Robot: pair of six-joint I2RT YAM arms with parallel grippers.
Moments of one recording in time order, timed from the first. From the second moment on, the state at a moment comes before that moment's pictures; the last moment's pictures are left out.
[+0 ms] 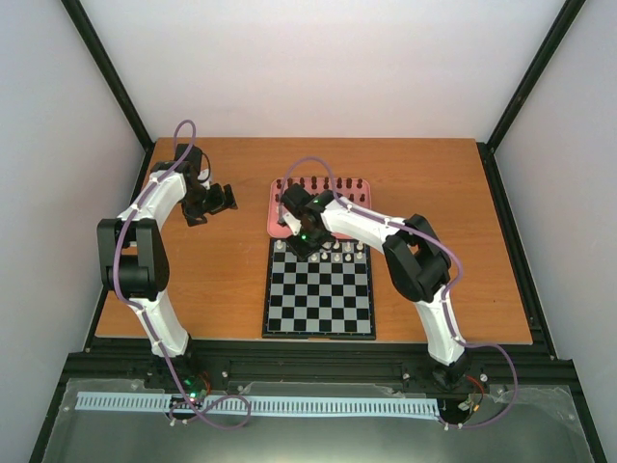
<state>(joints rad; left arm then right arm) -0.01 1.84 1.47 -0.91 0.23 -0.39 0.79 2.14 1.70 -0.89 -0.17 0.07</state>
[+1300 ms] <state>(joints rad) -0.01 1.84 1.47 -0.91 0.23 -0.39 0.79 2.00 1.83 -0.98 -0.09 0.06</state>
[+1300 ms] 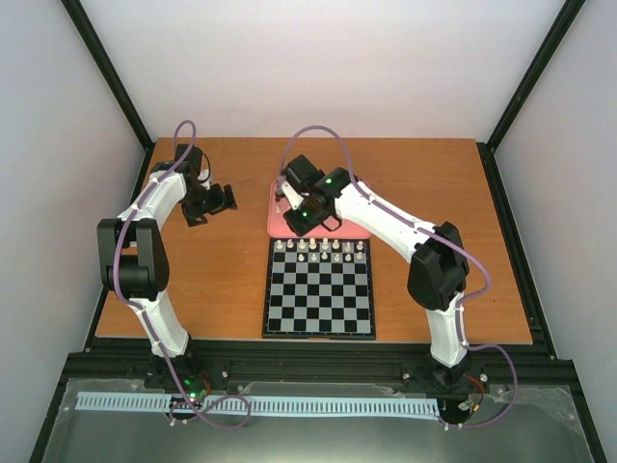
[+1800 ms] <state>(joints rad) -0.01 1.83 1.47 -0.91 0.23 -0.39 0.67 2.42 2.29 -0.95 -0.07 0.10</state>
